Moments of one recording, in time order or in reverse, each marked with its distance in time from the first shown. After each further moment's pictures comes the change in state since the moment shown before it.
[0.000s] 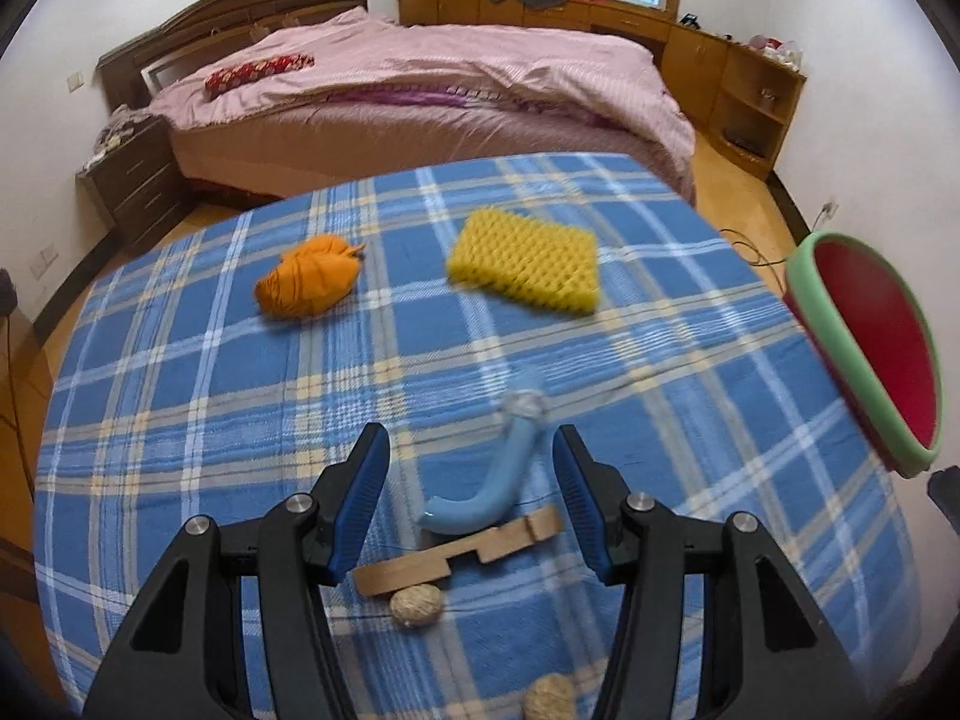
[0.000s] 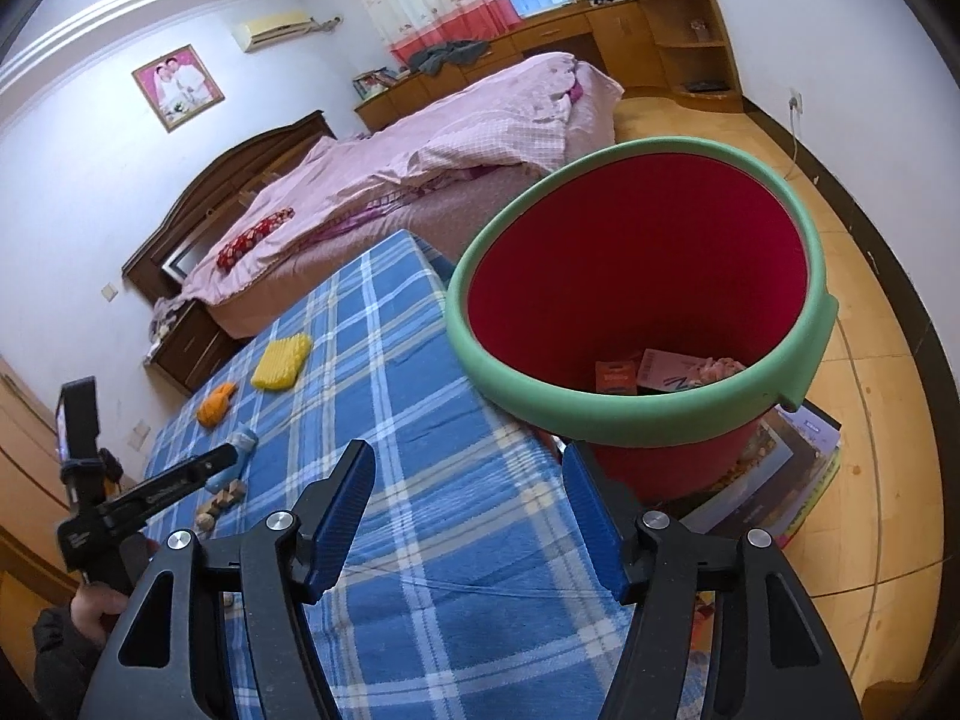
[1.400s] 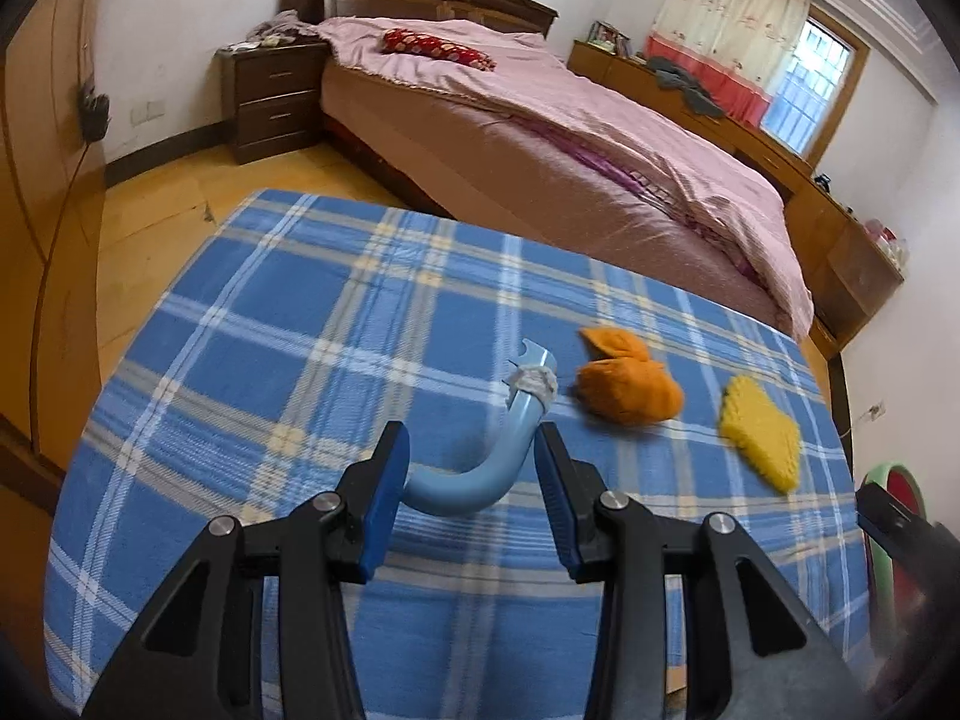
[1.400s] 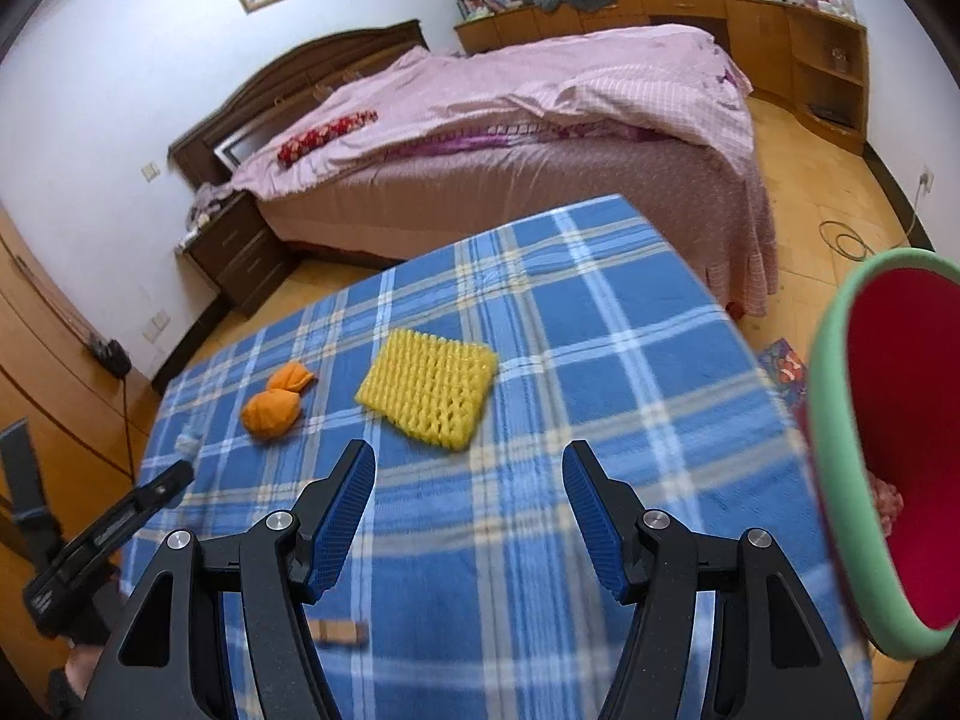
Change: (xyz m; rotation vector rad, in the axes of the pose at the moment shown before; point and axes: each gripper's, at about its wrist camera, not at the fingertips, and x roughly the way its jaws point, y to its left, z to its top) left arm -0.004 0.165 0.001 -0.445 -0.113 0.062; right arm 0.156 0.160 0.049 -0.246 0.181 0.068
